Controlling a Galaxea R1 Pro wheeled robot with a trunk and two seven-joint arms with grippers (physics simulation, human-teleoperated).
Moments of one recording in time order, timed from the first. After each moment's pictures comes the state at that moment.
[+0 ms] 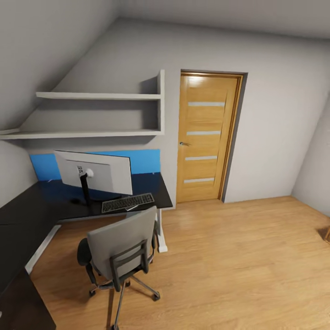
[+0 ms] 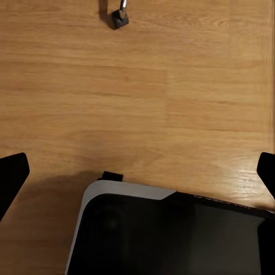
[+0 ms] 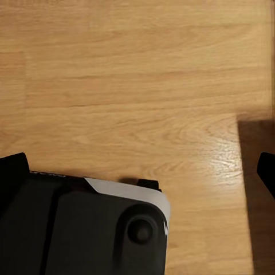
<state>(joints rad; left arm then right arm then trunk) 0.00 -0.03 0.01 -0.15 0.21 -0.42 0.01 -0.06 0.00 0.00 -0.08 0.12 -0.43 0.01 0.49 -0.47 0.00</state>
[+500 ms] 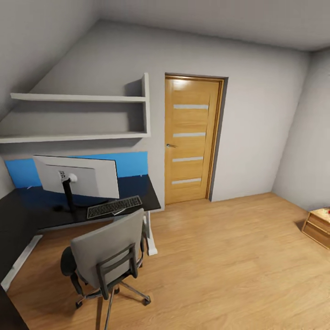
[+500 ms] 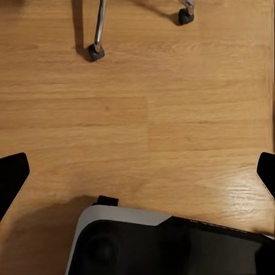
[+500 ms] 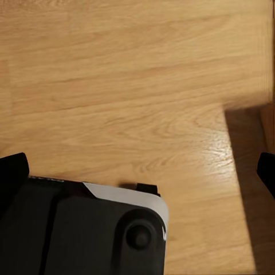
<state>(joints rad) 0.00 -0.04 0.00 -0.16 0.20 -0.50 0.00 -0.06 0.00 0.00 -0.08 0.12 -0.43 0.01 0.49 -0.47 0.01</state>
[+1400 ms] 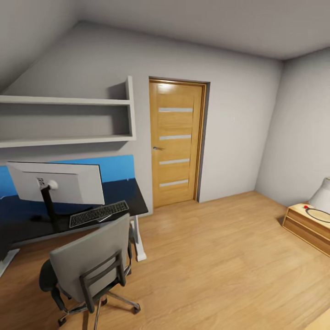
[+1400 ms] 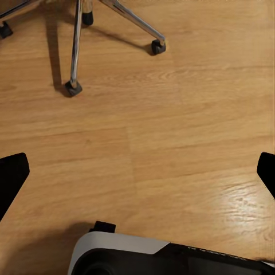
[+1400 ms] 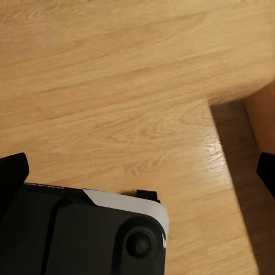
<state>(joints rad) 0.00 -0.04 0.00 -0.16 0.20 -0.57 0.00 -0.06 0.00 -0.01 -0.08 0.12 -0.43 0.01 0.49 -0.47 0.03</state>
